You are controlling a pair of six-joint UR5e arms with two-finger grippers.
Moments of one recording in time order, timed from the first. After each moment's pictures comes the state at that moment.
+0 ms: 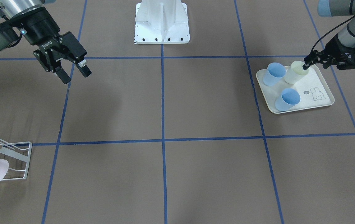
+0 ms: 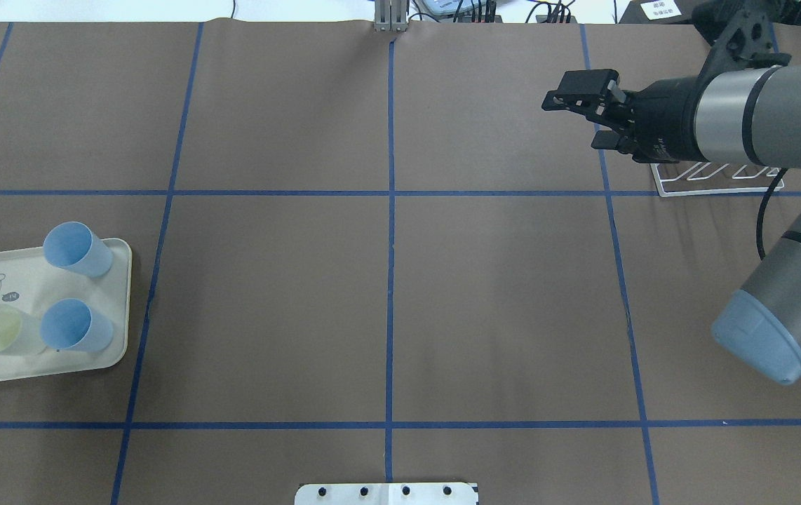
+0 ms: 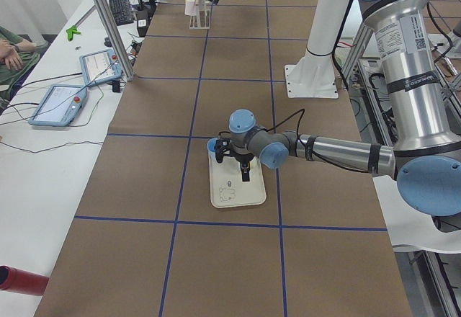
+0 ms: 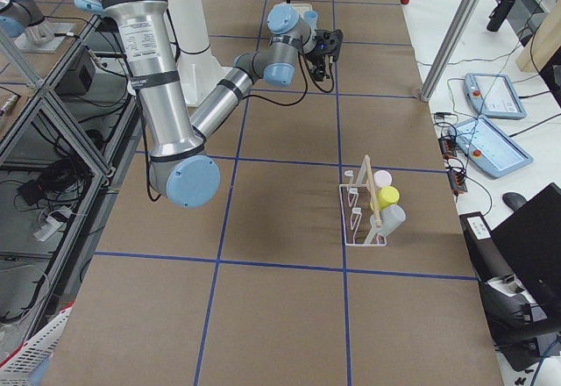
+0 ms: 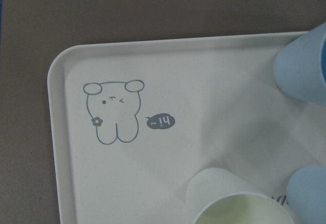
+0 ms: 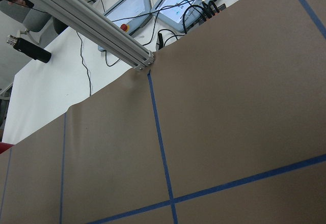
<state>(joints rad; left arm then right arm) -0.94 -1.28 -1.90 -2.06 -2.26 -0.85 0.82 -1.30 2.10 -1.04 1.81 1.57</state>
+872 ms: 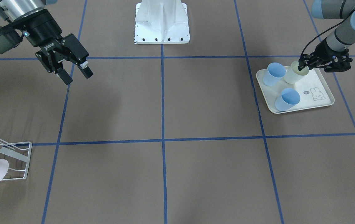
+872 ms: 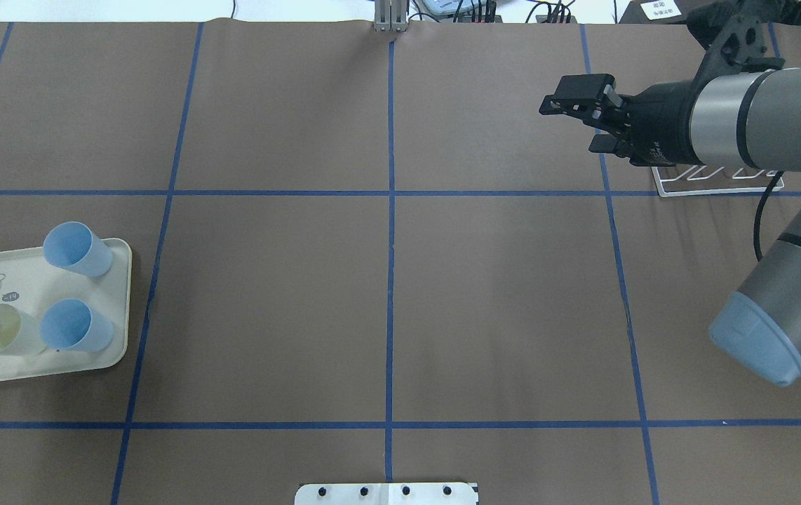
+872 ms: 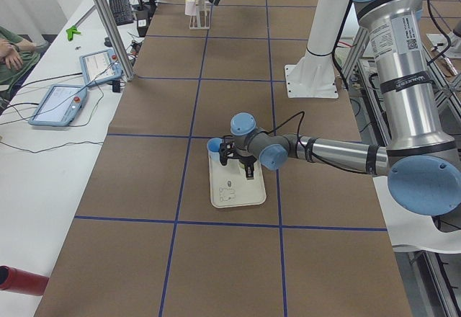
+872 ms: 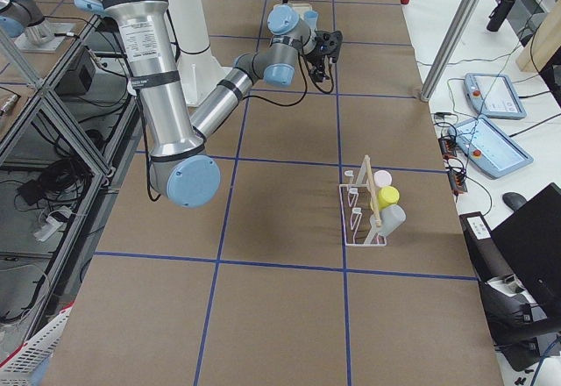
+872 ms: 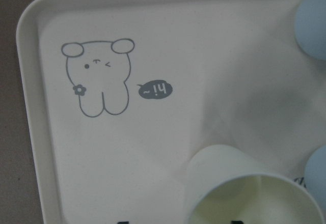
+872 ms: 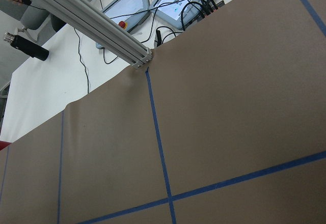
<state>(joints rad) -0.89 -1.28 -1.88 -2.06 -2.25 -0.87 0.81 -1.30 2.09 -1.04 1.81 1.57</state>
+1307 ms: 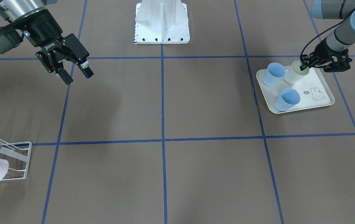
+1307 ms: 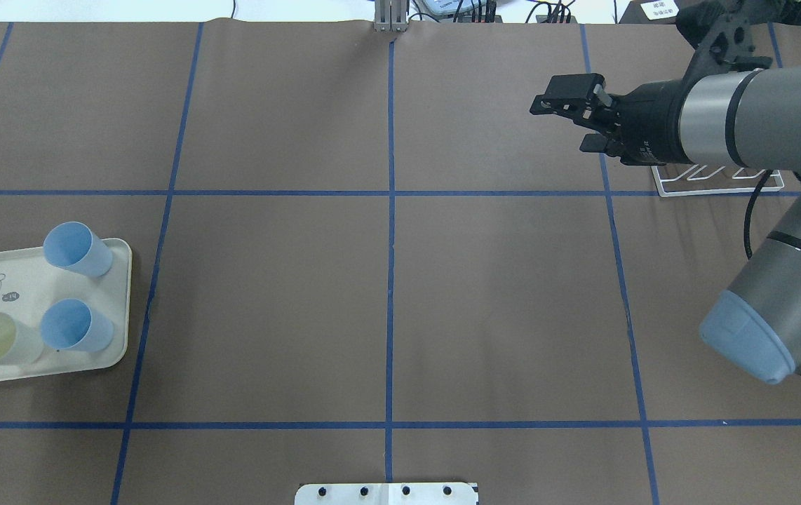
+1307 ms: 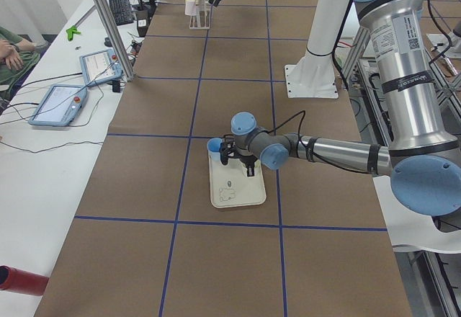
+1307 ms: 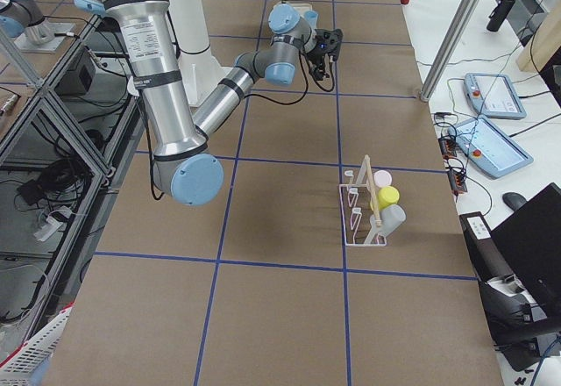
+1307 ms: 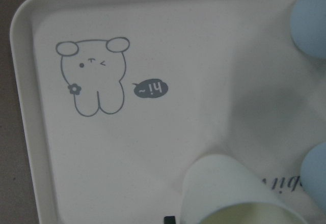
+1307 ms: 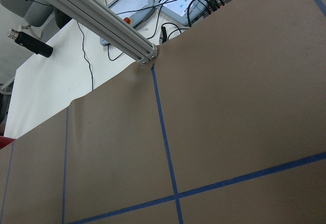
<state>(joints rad) -0.92 -1.26 -1.90 -2.05 -2.29 -0.88 0.80 -1.27 2.08 -1.04 1.81 1.57</state>
